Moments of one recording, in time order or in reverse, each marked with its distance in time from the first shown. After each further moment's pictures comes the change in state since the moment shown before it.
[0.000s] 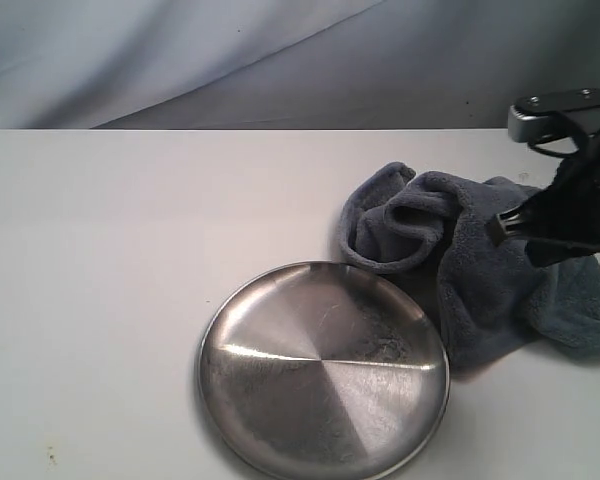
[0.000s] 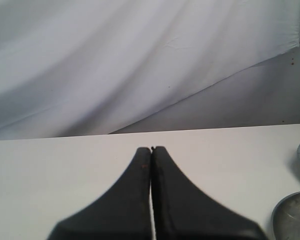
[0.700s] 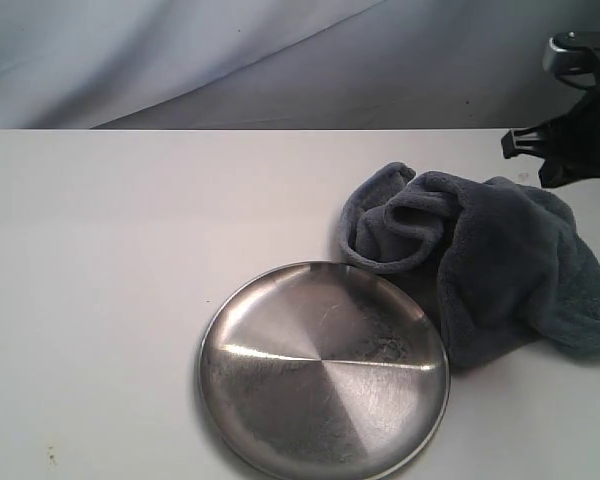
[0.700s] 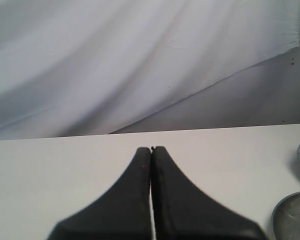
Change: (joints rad) left arm 0.000 0.000 0.000 0.000 0.000 0.000; right arm -0.142 0.207 -0.228 0.021 -0.140 0.023
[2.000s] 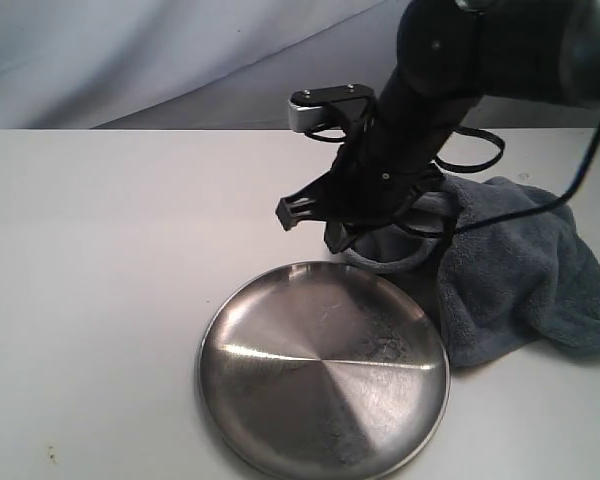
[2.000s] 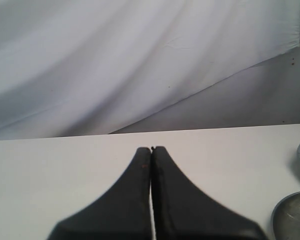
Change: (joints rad) left arm 0.000 0.000 0.000 0.000 0.000 0.000; right arm 0.493 0.164 -0.194 0.124 0.215 0.011
